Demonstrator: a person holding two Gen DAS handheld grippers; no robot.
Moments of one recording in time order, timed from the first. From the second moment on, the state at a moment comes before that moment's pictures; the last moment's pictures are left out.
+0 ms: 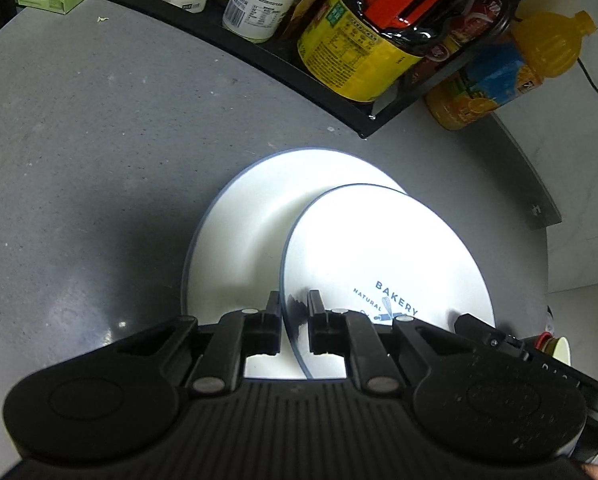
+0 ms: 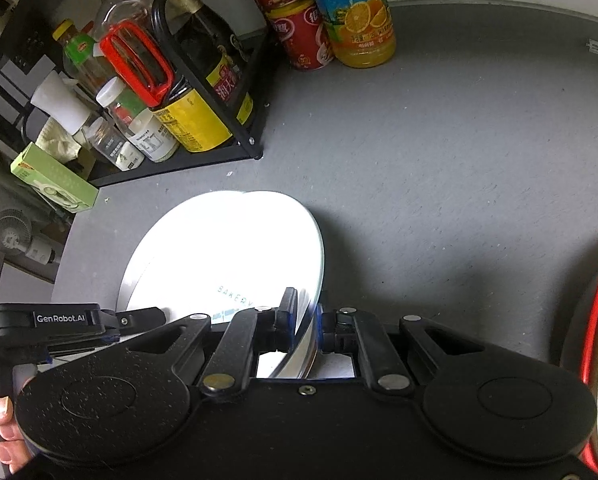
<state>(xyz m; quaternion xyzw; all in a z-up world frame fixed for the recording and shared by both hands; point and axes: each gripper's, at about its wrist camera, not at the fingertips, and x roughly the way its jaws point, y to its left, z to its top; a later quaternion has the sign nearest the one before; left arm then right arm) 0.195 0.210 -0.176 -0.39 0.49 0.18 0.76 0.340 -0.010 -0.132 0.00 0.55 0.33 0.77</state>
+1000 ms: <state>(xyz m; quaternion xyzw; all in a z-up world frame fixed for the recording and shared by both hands) 0.191 0.187 -0.132 -0.27 0.48 0.23 0.80 0.325 -0.003 -0.140 -0.01 0.55 0.31 0.77</state>
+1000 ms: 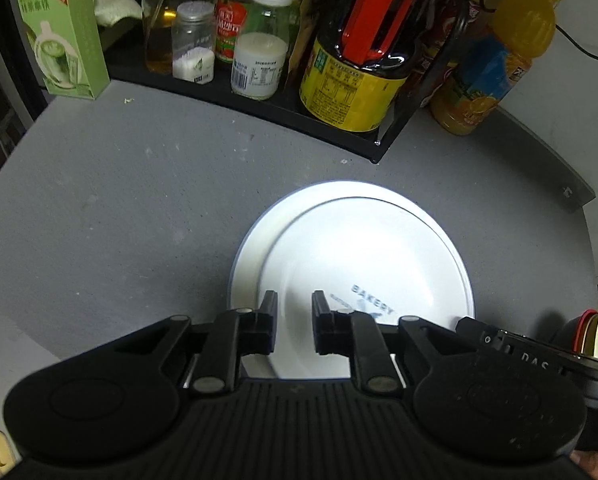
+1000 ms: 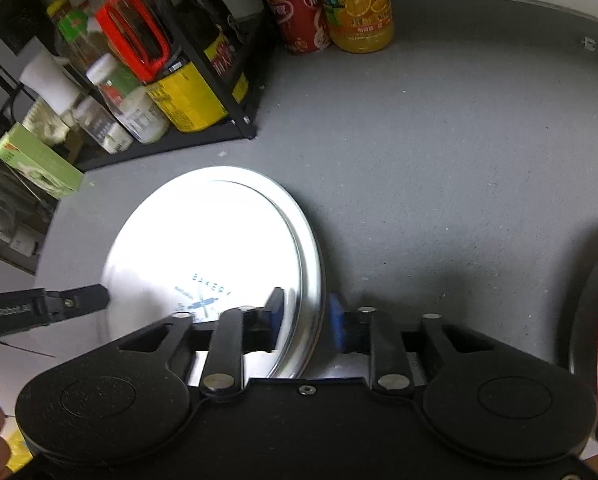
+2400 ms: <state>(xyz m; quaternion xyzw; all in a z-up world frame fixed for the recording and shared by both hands) 0.307 0.026 -0.083 -0.17 0.50 0.09 0.84 0.334 -0.222 -0.079 0.10 0.46 0.17 0.86</state>
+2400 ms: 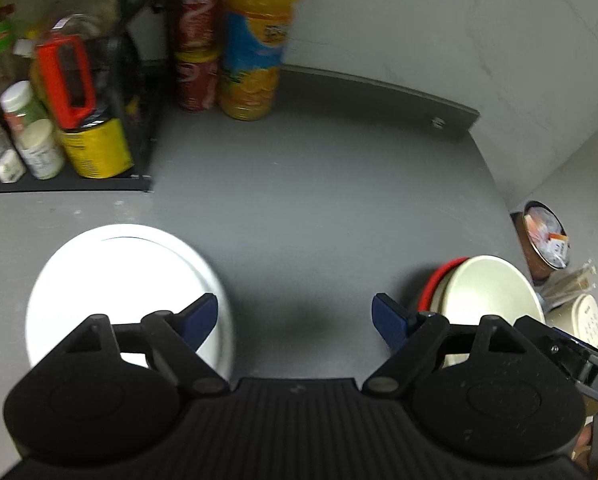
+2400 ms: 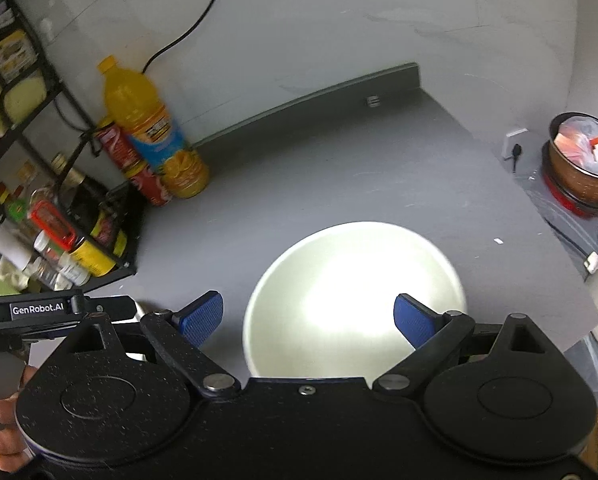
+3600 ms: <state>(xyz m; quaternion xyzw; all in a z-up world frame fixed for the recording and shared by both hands) 0.379 -0.059 -0.167 -0.20 0.61 0.00 0.77 0.371 -0.288 -0.173 0.14 0.59 0.13 0.78</state>
